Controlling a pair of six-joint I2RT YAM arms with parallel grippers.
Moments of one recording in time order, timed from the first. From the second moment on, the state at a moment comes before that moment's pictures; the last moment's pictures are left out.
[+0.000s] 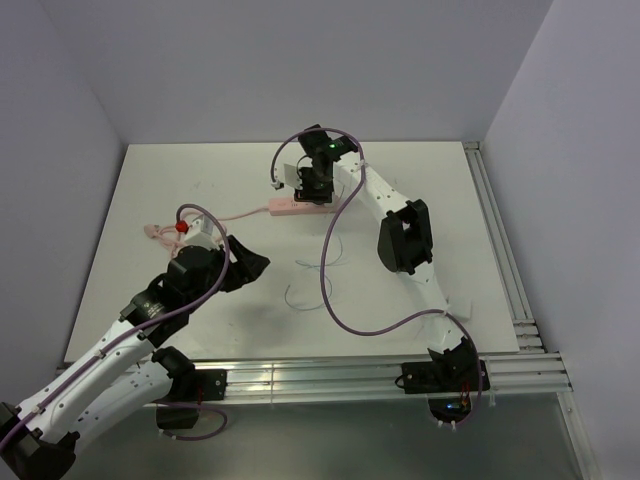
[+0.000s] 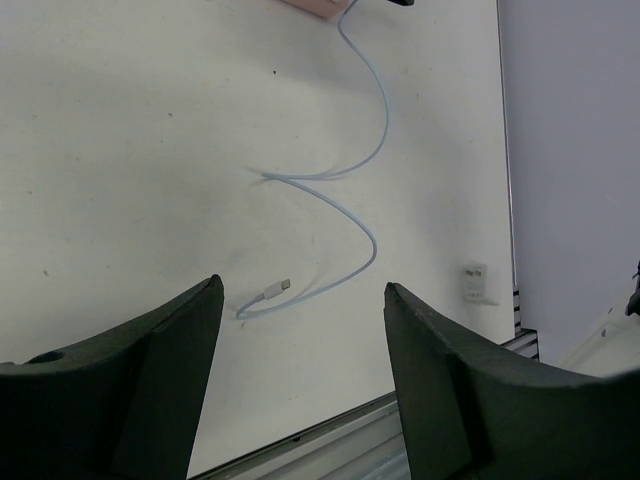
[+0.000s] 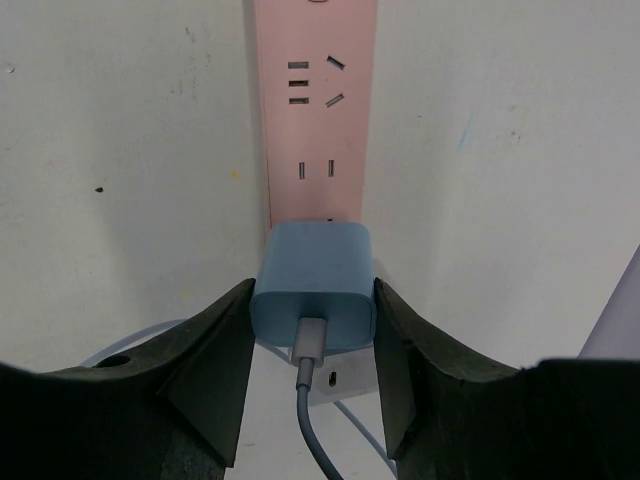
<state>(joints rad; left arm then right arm) -0.67 0.70 0.62 -0.36 -0.13 -0.91 0.54 2.48 2.42 -1.11 -0.17 -1.11</state>
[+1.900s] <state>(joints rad) -0.67 0.70 0.58 -0.34 -0.12 -0.91 0.55 2.51 2.44 -1.07 -0.23 -1.06</state>
